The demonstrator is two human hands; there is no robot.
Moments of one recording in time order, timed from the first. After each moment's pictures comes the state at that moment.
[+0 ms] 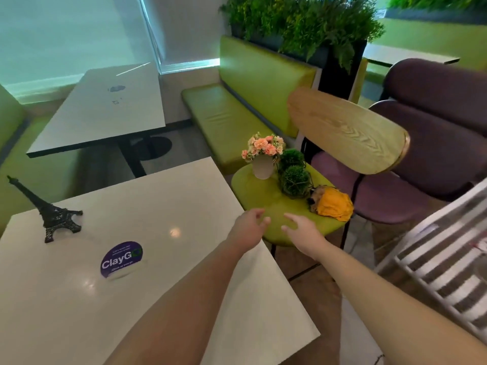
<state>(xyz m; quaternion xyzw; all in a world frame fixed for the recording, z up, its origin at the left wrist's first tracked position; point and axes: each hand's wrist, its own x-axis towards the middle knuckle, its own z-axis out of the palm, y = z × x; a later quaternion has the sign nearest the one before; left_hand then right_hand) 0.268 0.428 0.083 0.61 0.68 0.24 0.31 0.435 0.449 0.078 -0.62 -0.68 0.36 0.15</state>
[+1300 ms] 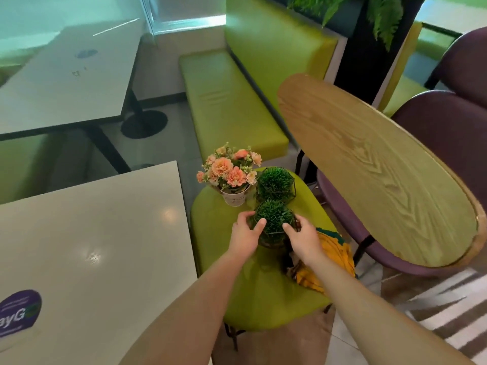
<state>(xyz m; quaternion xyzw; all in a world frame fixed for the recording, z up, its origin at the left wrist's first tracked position) 0.361 0.688 -0.019 0.39 0.75 0.34 0.41 0.508 0.719 -0.003 -0.69 -0.55 0.43 0.20</state>
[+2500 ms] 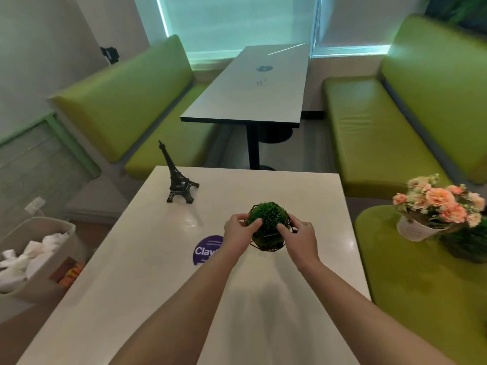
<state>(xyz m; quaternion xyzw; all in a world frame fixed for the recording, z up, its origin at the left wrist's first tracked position) 0.011 0.441 0.042 0.14 0.79 0.51 0.31 0.145 0.522 0.058 -0.47 -0.68 0.53 0.21</state>
